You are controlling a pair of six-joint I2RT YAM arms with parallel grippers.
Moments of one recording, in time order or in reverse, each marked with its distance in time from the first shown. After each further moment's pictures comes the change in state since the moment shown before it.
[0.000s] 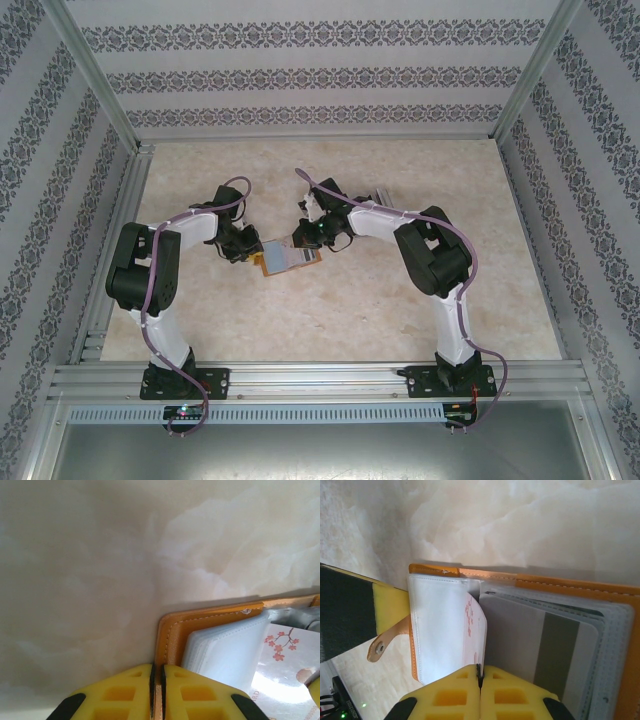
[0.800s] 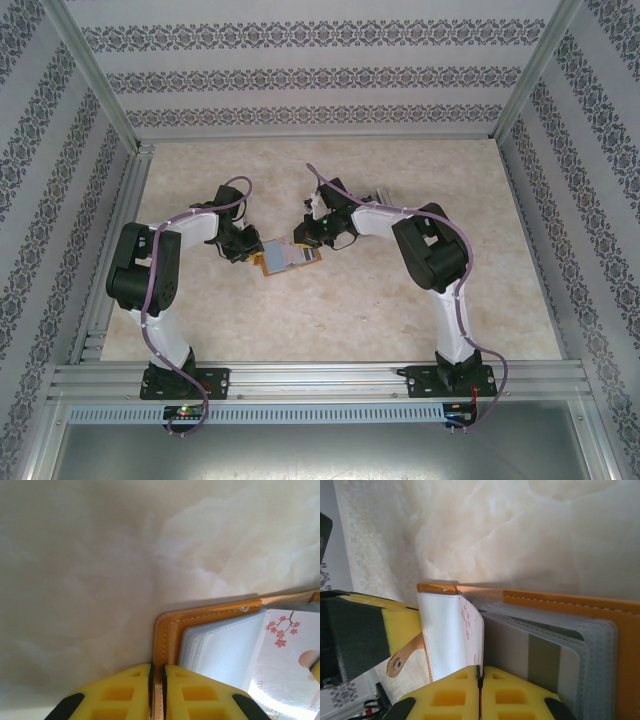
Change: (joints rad) left arm -0.004 0.000 0.005 -0.006 -0.008 0.003; right arm -0.036 0.040 -0.024 0.117 -0.105 0.146
